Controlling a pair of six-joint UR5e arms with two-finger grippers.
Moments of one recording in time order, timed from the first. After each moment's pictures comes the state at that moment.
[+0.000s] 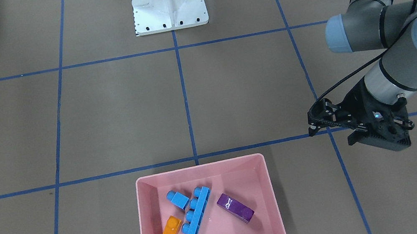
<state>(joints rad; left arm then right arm) -1.08 -2.24 -1.39 -1.88 -2.35 -0.53 1.52 -2.33 1.48 -0.93 2.22 -0.16</state>
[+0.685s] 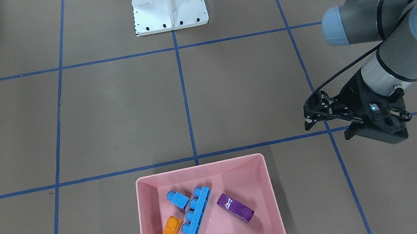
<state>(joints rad) -1.07 -2.24 -1.45 -1.81 -2.35 -0.53 1.52 -2.32 1.47 -0.93 2.25 -0.16</state>
